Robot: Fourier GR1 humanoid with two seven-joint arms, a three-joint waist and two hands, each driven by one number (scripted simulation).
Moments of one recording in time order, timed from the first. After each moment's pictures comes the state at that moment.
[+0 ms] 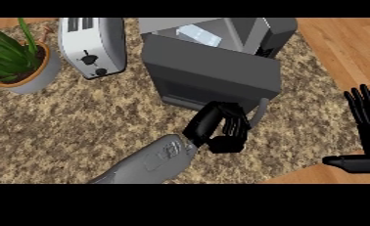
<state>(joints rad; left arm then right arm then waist) -0.73 0.02 -0.97 -0.96 0.41 0.41 -0.27 -0.06 -0.51 -0.10 -1.06 -0.32 0.36 -0.81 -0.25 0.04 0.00</state>
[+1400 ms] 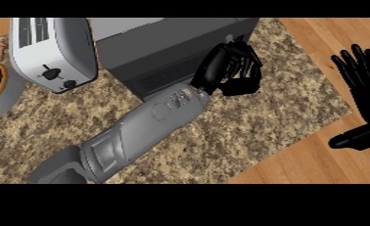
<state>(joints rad) -1.10 0.02 -0.86 -0.78 0.62 0.51 -0.28 -0.23 -0.58 -0.02 -1.23 -0.47 0.50 -0.63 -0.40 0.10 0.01</state>
